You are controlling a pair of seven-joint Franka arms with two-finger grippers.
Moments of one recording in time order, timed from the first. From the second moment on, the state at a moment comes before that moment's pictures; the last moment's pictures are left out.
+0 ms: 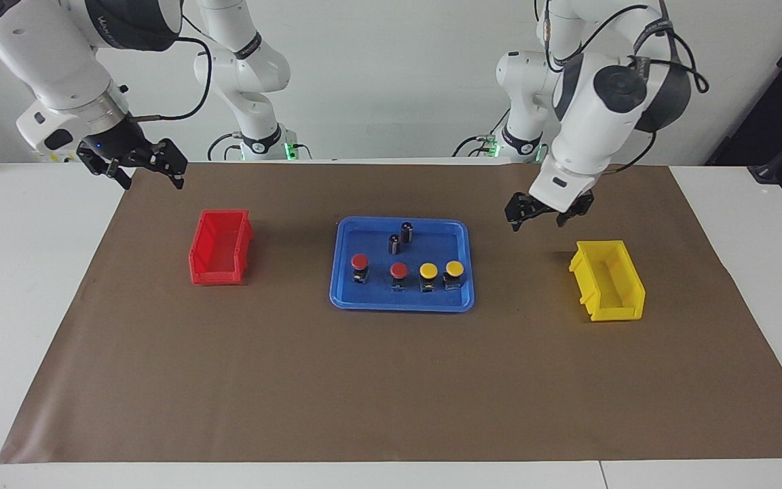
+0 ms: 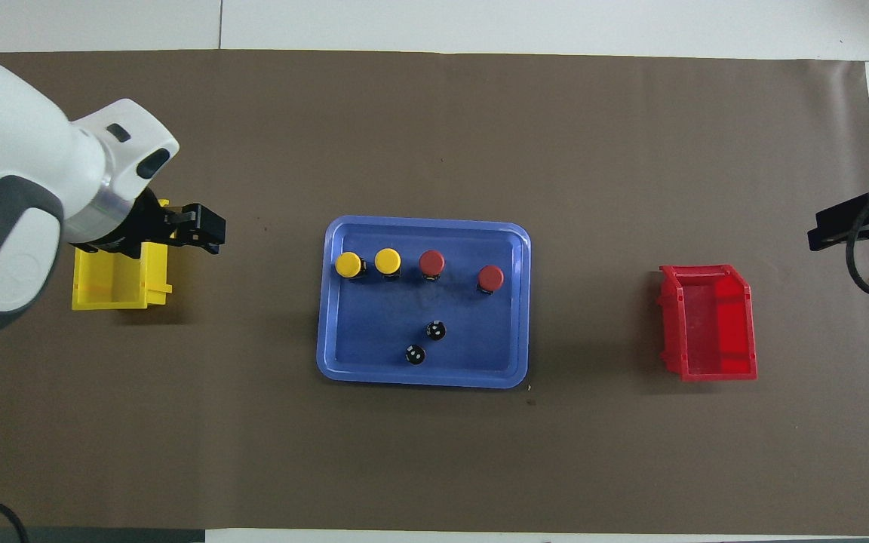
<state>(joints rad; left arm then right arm) -0.21 0.03 -0.07 -1.71 -0.02 1.64 -0.24 -0.05 0.01 -0.02 -1.57 0.01 1.47 -0.04</state>
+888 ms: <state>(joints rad) 0.00 -0.06 -0.06 -1.61 -0.02 1.48 0.00 -0.05 0.01 -0.02 -1.57 0.01 1.47 -0.04</state>
